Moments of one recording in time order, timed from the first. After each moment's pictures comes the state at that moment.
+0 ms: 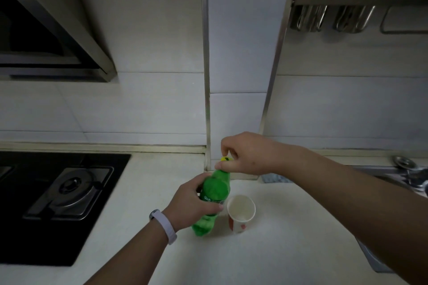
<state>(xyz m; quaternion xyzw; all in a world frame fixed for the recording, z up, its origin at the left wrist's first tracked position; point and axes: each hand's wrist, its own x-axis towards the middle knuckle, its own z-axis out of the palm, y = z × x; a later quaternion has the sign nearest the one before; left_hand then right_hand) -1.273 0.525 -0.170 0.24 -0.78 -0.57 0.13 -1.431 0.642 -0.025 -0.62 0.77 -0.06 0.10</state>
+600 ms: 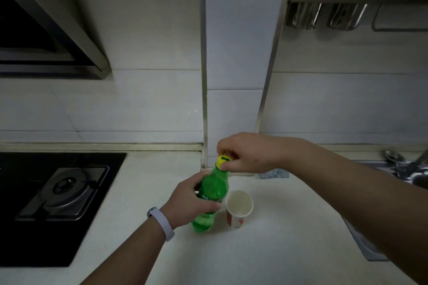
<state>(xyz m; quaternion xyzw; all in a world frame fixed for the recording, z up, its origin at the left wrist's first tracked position) -1.269 0.521 -0.176 0.21 -0.78 -0.57 0.12 -1.421 0.647 -0.015 -0.66 0.74 -0.02 0.12</state>
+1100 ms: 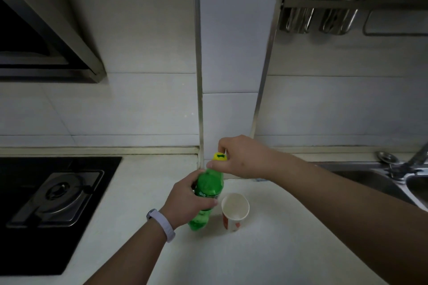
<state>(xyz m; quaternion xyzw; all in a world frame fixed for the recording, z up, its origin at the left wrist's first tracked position) -1.279 0.525 -0.170 0.23 -0.78 -0.56 0.16 -1.417 0.644 -0.035 -0.53 0.83 -0.11 0.11</state>
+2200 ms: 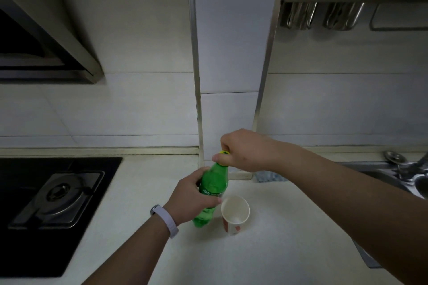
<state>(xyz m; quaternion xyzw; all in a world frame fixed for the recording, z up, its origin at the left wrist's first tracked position) -1.301 0.525 -0.163 0.23 -0.79 -0.55 0.13 -1.441 0.638 -0.023 -0.58 0.81 -0.04 0.08</state>
